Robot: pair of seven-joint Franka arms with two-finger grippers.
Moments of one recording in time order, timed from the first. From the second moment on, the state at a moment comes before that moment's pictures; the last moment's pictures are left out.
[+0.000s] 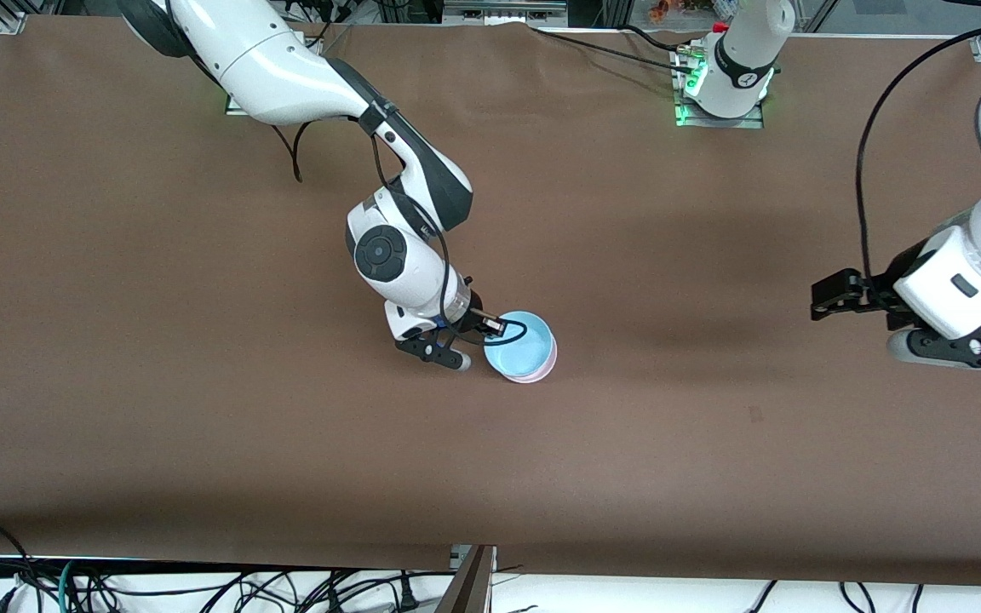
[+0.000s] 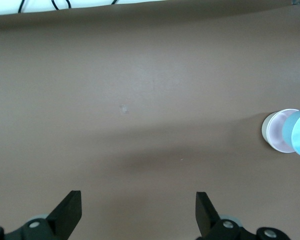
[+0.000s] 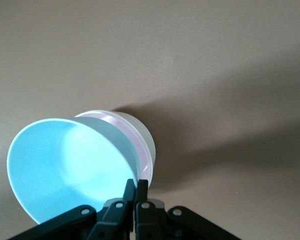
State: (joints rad) left arm 0.07 0.43 -0.22 -1.11 0.07 1.52 -0.02; right arm 0.49 0.85 0.21 -1.32 0.16 2.39 0.89
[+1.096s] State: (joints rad) left arm 0.07 0.43 -0.23 -1.11 0.14 1.52 0.06; right arm 0.51 0.87 0.20 -1.31 0.14 2.43 0.89
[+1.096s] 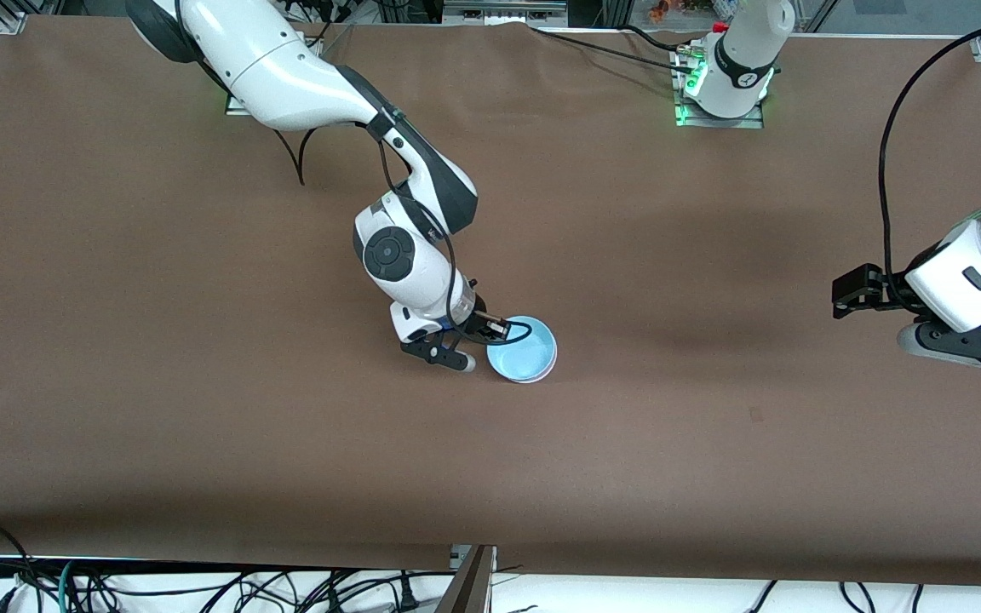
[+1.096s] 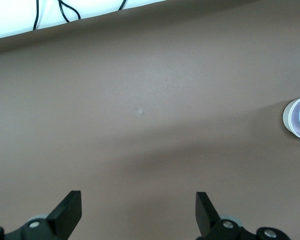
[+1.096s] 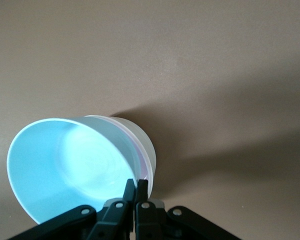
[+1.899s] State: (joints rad) left arm 0.07 0.43 -0.24 -1.11 0.14 1.52 0.06; right arm 0.52 0.88 0.20 -1.31 0.14 2.43 0.89
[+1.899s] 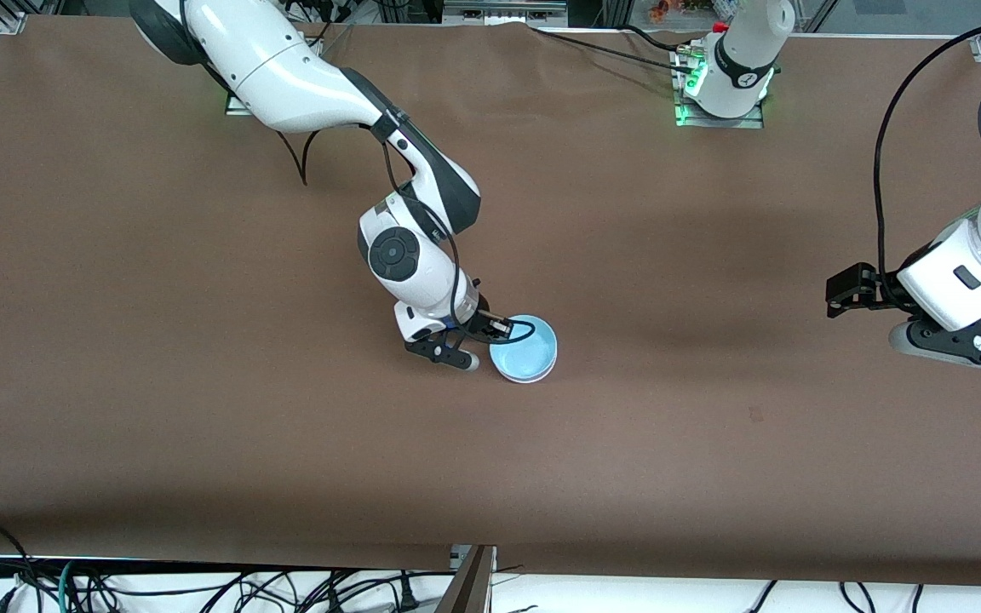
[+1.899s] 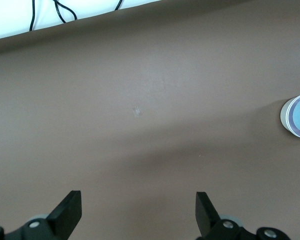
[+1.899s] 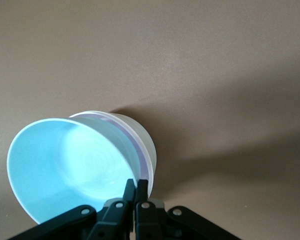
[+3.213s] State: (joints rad) left arm 0.06 0.43 -0.24 -1.12 0.14 1.52 0.06; right arm 0.27 0.73 0.14 -1.09 0.13 1.72 0.28
